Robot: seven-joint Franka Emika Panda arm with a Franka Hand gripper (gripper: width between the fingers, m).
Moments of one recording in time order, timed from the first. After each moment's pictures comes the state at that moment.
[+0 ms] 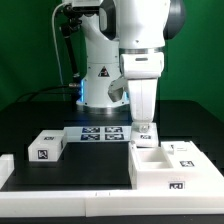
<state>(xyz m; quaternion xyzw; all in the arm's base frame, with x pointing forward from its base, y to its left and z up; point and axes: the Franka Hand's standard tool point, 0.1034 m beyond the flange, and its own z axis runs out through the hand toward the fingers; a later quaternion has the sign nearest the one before) 0.458 0.060 0.059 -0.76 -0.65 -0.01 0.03</state>
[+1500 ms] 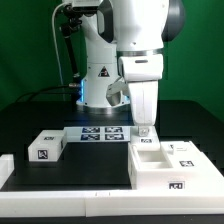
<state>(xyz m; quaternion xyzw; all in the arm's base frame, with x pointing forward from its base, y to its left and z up) 0.476 0.055 0.055 -0.73 -0.68 -0.02 0.02</state>
